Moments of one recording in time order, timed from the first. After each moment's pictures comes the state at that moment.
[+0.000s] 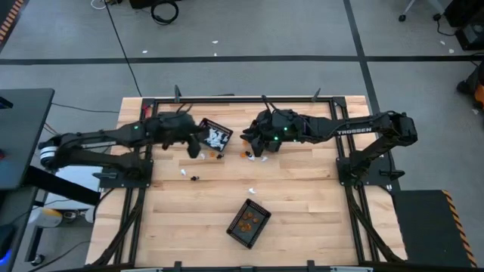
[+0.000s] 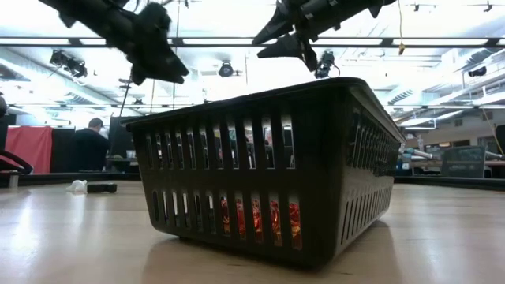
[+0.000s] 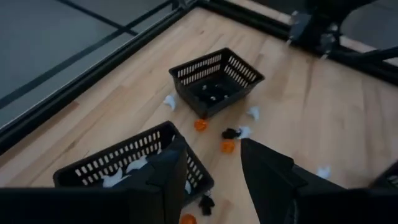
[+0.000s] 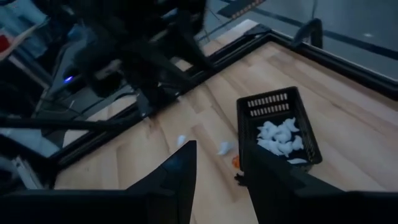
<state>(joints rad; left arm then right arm) 0.26 0.91 0.68 -0.26 -0.09 -0.24 -0.09 1.45 1.10 -0.02 0.10 0.48</state>
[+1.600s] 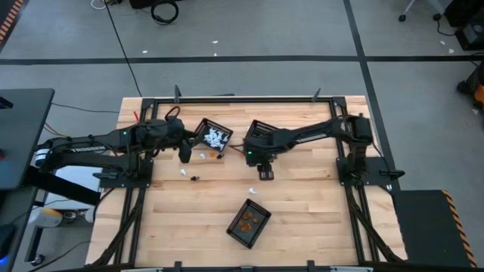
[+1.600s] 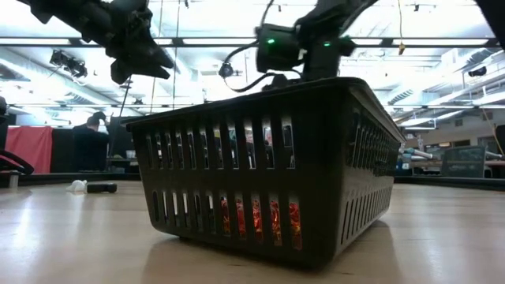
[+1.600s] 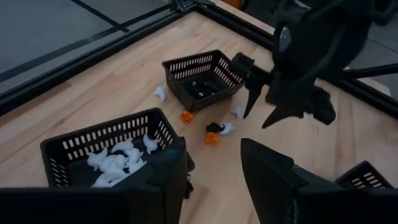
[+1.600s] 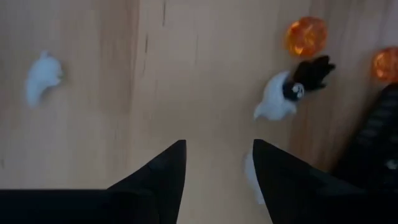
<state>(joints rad) 0.18 0.75 0.61 -0.31 -0.15 -0.39 -0.07 1.91 1.32 -0.73 -0.01 -0.13</state>
